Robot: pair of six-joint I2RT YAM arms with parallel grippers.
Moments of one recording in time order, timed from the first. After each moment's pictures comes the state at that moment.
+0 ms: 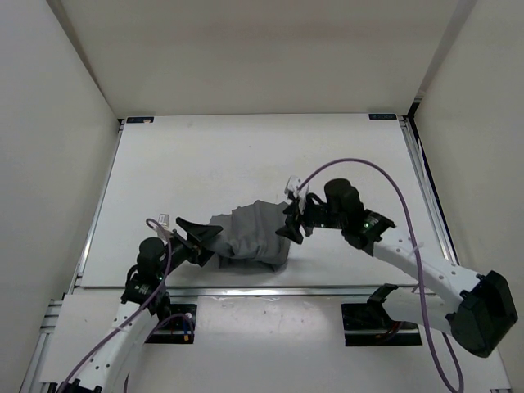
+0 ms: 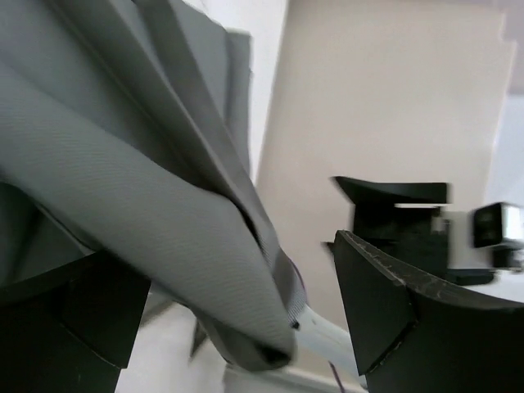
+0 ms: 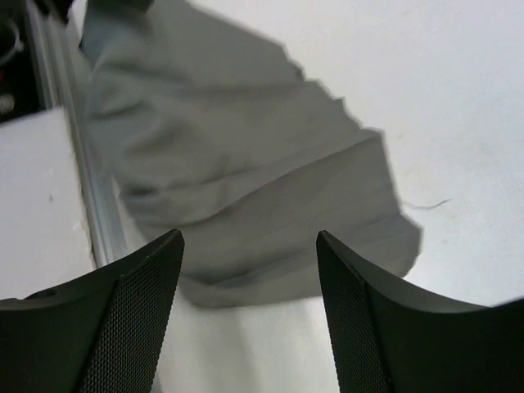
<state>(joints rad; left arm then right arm) -0.28 0.27 0.04 0.00 0.41 -1.45 0.75 1.05 0.71 -0.12 -0.50 -0.23</state>
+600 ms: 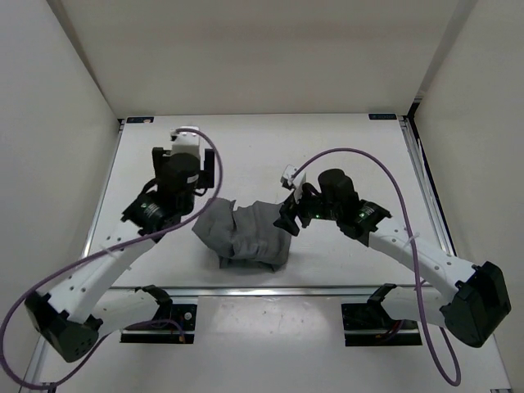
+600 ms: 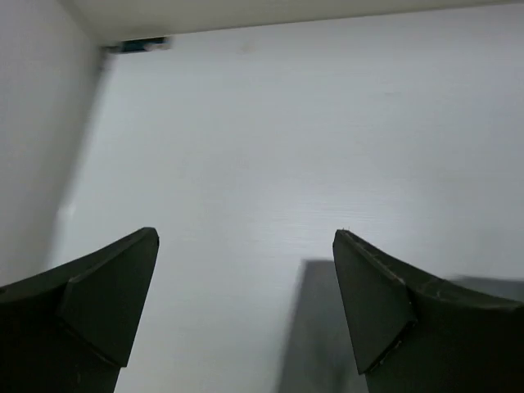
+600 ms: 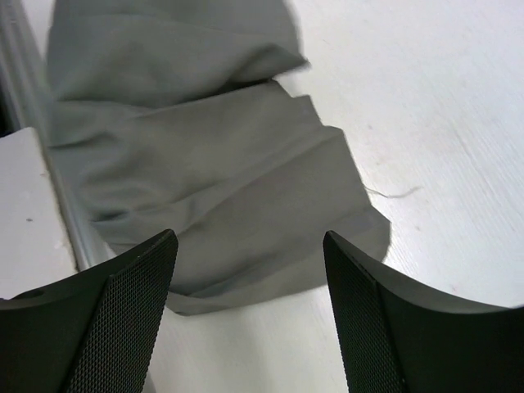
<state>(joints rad) -0.64 1.02 1.12 -0.53 -0.58 -0.28 0.74 1.15 0.85 -0.20 -0.43 -0.19</state>
